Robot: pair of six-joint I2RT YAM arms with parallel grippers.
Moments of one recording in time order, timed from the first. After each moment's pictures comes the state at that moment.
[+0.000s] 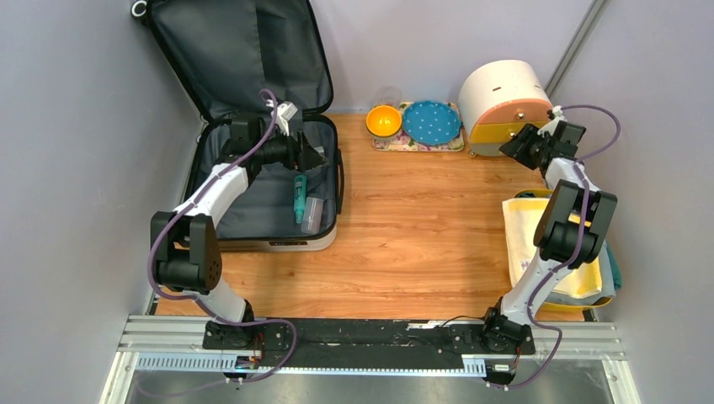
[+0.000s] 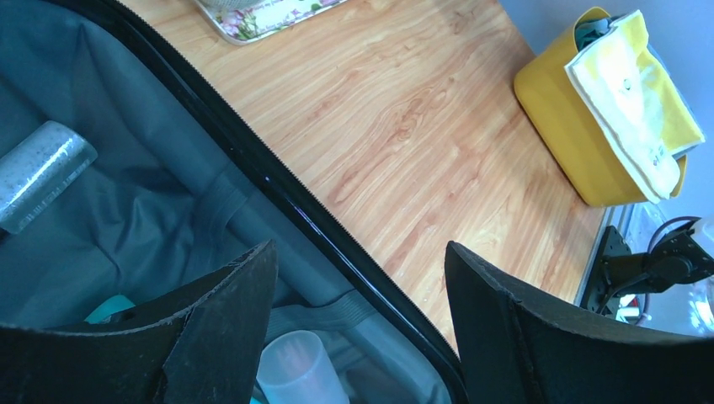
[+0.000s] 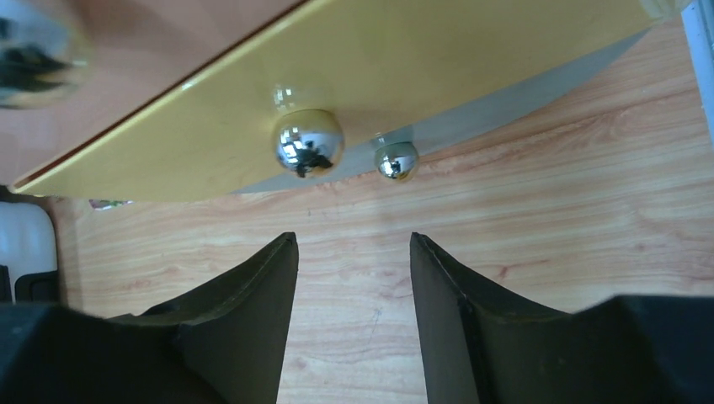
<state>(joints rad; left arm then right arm) -0.10 1.61 1.19 -0.06 0.89 -0.16 -0.38 1.90 1.38 -0.09 -0.49 0.26</state>
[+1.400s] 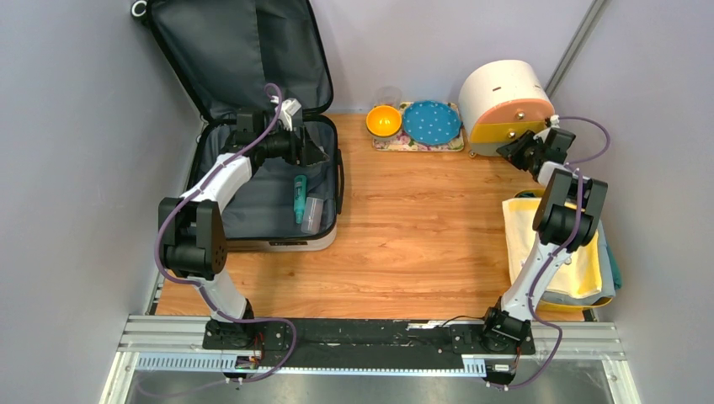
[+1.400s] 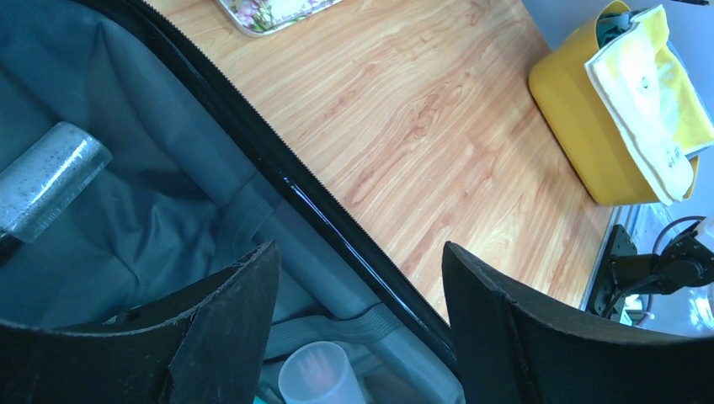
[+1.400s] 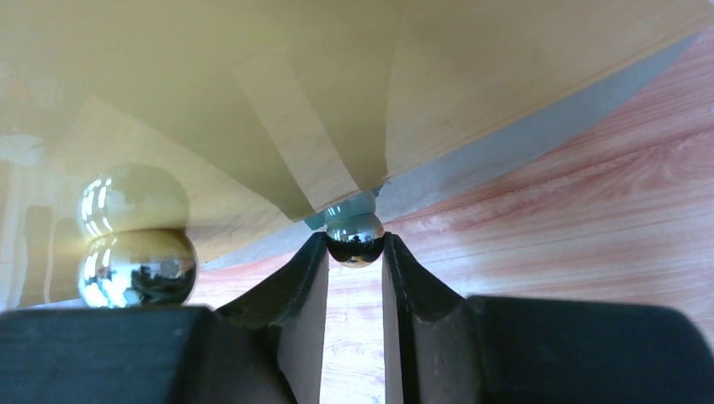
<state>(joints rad) -0.10 1.72 1.30 -0.14 0.89 -0.12 -0.38 2.11 1.40 0.15 -0.52 0.46</state>
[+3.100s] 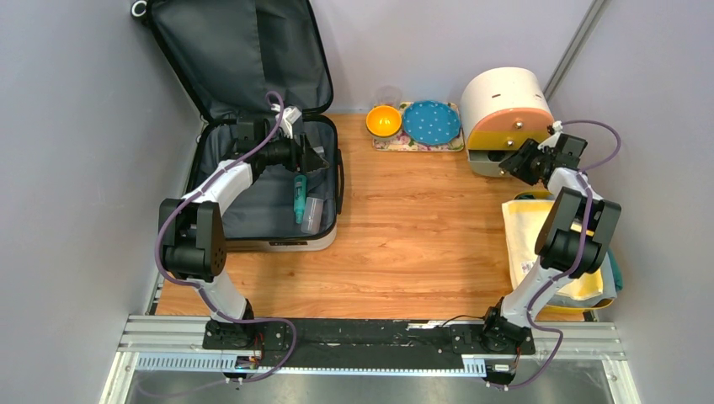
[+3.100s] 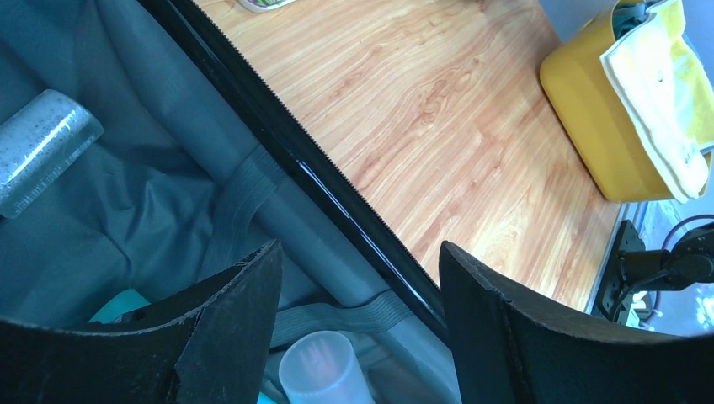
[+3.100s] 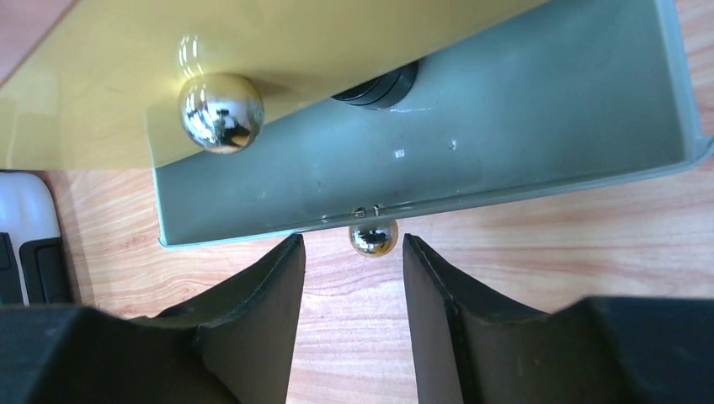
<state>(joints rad) -0.10 1.71 1.21 -0.08 0.88 -0.12 -0.42 1.83 1.23 -0.14 -0.51 0.27</state>
